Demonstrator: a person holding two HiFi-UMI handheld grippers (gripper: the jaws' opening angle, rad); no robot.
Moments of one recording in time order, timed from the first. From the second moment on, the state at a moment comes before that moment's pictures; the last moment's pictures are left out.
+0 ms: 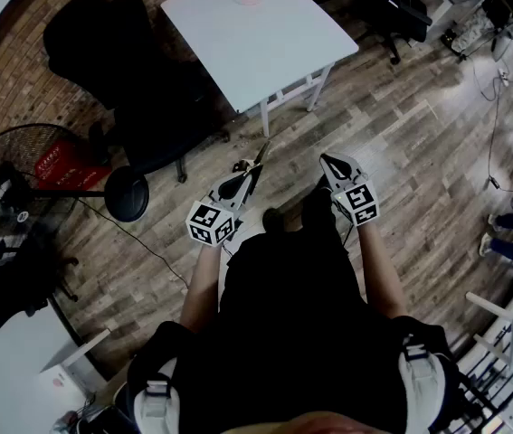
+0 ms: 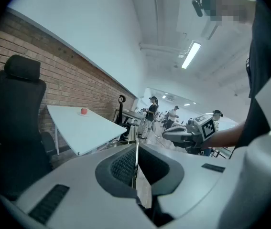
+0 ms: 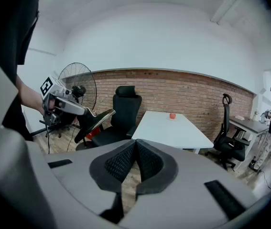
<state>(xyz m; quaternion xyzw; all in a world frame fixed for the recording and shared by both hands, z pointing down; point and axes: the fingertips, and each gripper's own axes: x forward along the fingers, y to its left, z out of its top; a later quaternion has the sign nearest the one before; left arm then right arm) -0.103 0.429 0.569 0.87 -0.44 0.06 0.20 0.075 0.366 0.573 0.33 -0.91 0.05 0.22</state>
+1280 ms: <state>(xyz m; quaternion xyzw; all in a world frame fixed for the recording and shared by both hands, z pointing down) -0.086 0.325 0.544 0.87 -0.45 0.08 0.20 0.078 0.262 0.580 0.31 -0.92 0.08 0.21</state>
